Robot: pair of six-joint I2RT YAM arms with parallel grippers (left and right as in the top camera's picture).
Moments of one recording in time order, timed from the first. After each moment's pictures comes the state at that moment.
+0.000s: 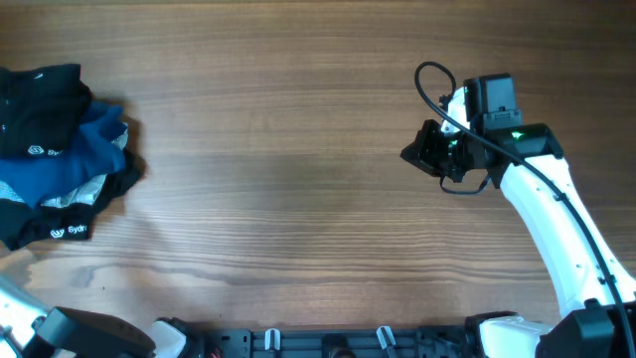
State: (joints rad) left arm 0.95 1.47 1.36 -0.53 0.75 -0.33; right arm 0.13 1.45 1.12 -0.82 -0.48 0.57
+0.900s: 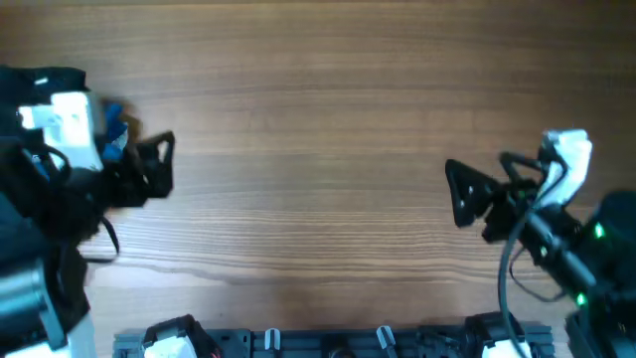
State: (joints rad) left arm 0.28 0.96 1.41 -1.10 0.41 0.04; right arm 0.13 0.69 1.19 -0.90 -0.28 0.29
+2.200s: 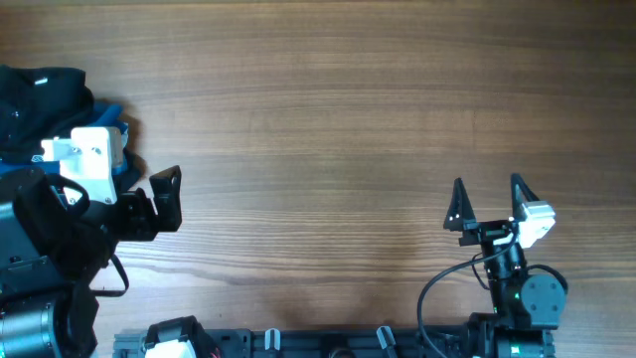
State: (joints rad) left arm 0.19 0.87 1.40 -1.22 0.25 0.06; right arm -0.06 0.02 0.04 0.09 -0.16 0.15
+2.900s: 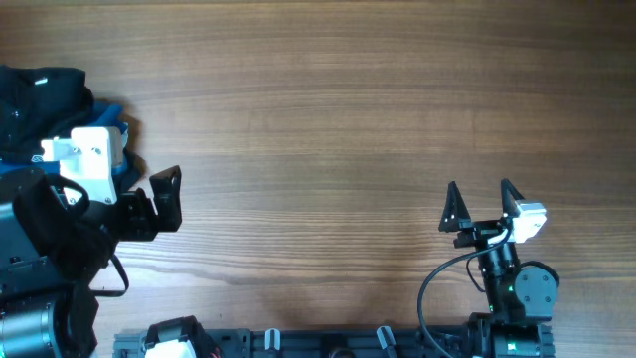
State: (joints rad) left arm 0.19 0.87 1.40 -1.22 0.25 0.06; right arm -0.06 0.02 0.01 0.01 -0.16 0.20
